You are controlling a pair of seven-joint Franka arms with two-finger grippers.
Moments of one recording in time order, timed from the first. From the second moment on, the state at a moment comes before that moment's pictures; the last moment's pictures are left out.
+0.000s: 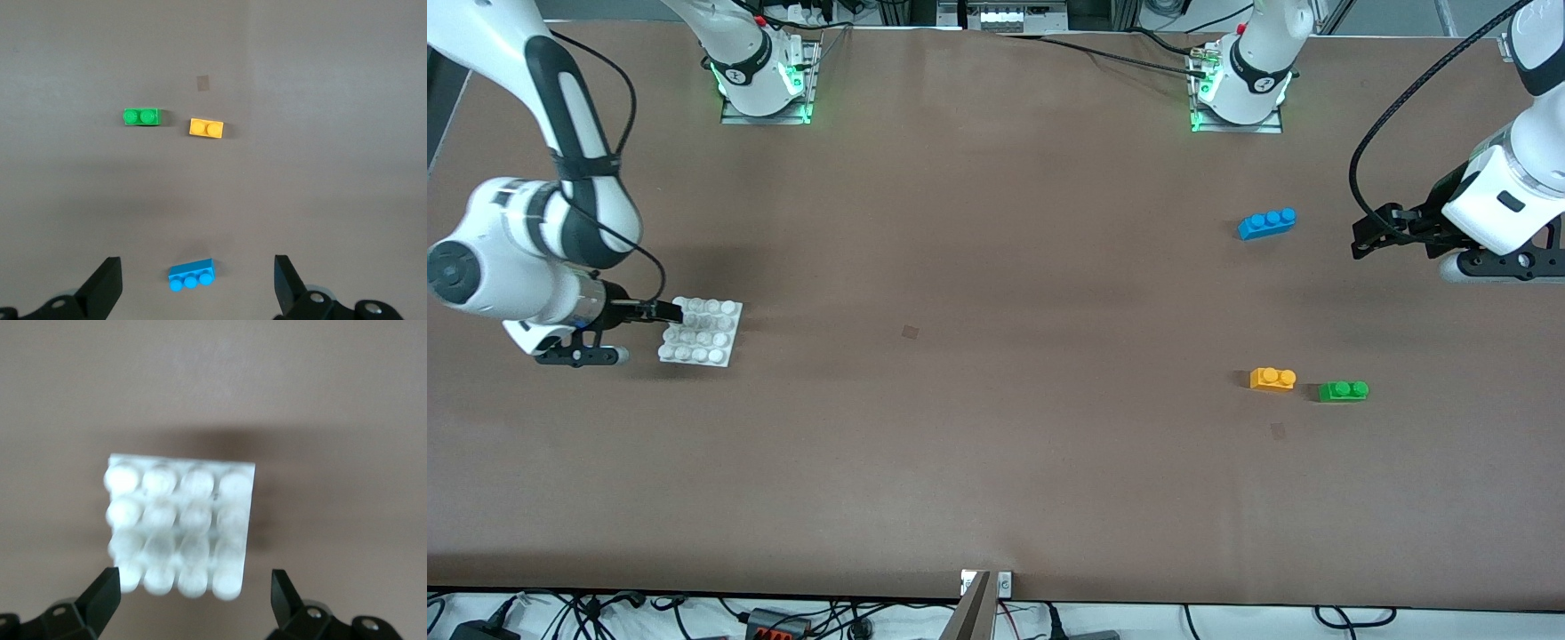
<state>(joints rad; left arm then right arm) 0.09 0.04 -0.13 -1.66 -0.01 1.66 -0.08 -0.05 0.38 -0.07 -2.03 0.03 2.34 -0.11</state>
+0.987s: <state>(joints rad) 0.09 0.31 -0.13 -1.64 -0.03 1.81 -0.08 -0.05 0.42 -0.07 -2.21 0.03 2.72 -0.11</state>
